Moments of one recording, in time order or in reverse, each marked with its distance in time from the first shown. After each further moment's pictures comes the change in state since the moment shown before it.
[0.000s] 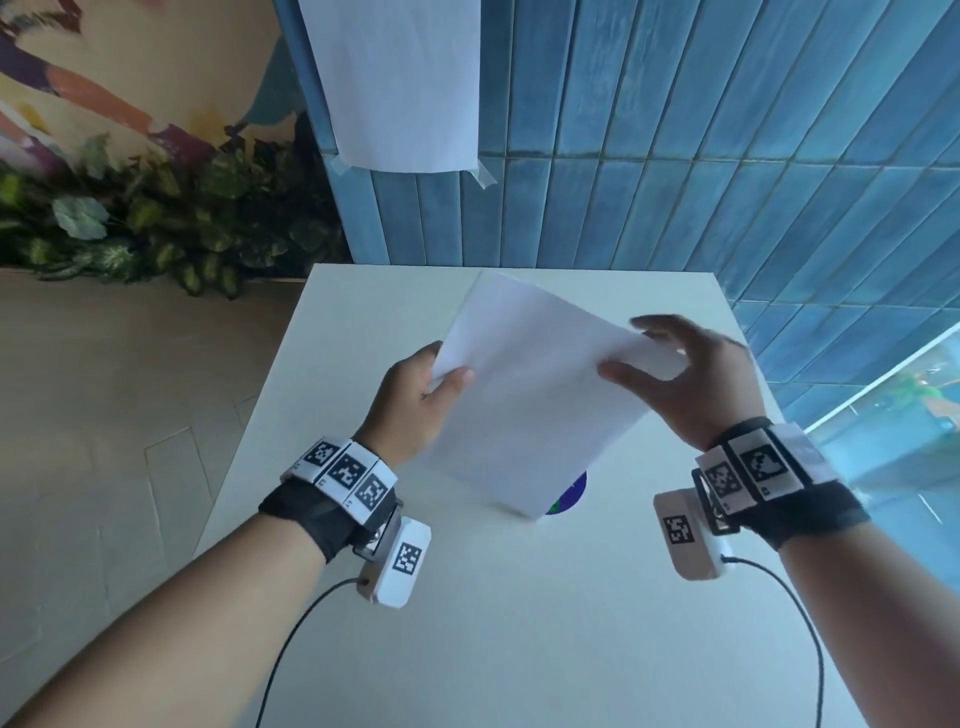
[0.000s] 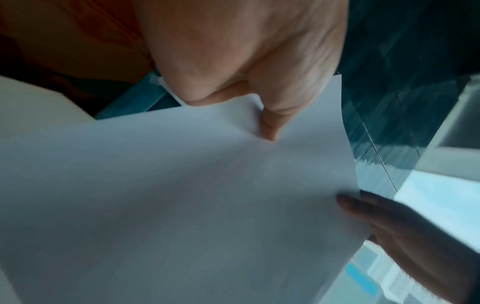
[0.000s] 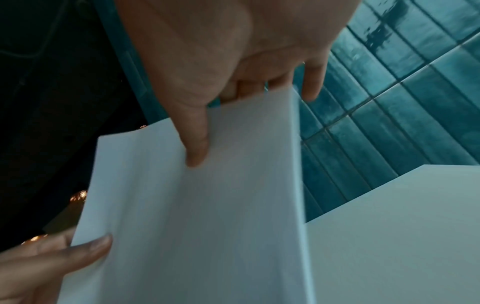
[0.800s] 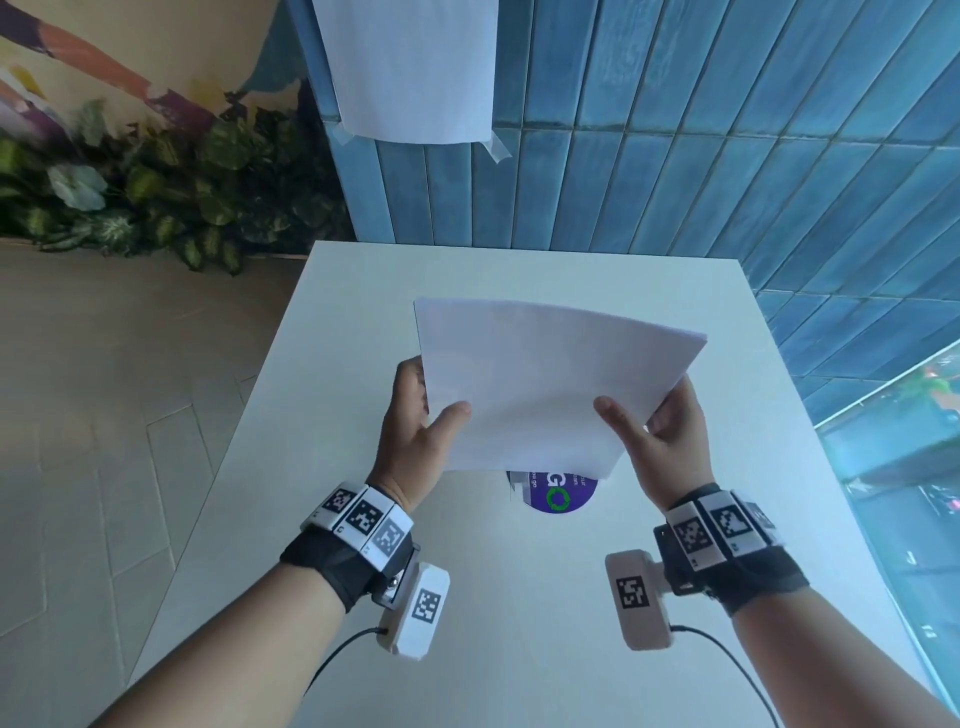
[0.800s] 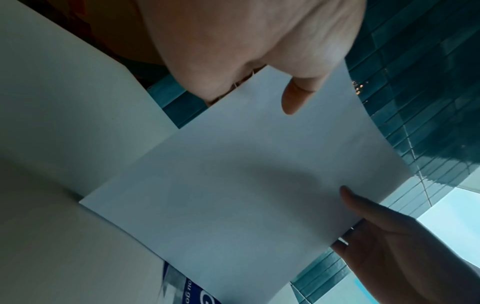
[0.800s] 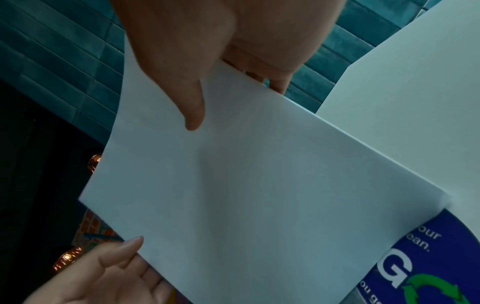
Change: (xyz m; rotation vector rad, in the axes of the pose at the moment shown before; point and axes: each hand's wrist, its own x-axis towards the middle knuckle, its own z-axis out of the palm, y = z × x) left_hand -0.027 -0.027 0.024 -0.361 0.175 -0.193; right_hand -0.030 0.020 0.077 0.813 -0.004 0.103
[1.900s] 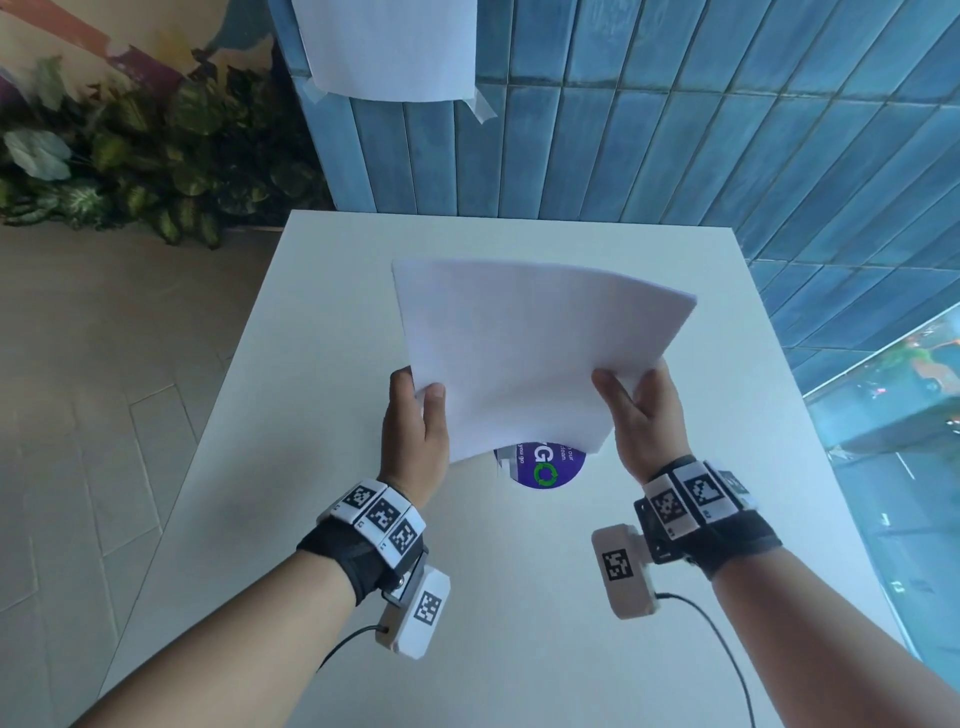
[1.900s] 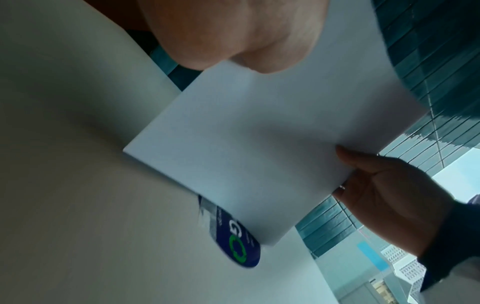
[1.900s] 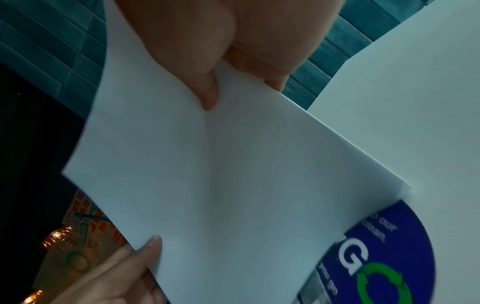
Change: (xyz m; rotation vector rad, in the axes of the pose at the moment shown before) left_hand -0.009 -0.029 0.022 0.342 0.164 0.032; right_hand 0.007 0.018 0.003 -0.159 -0.021 0.039
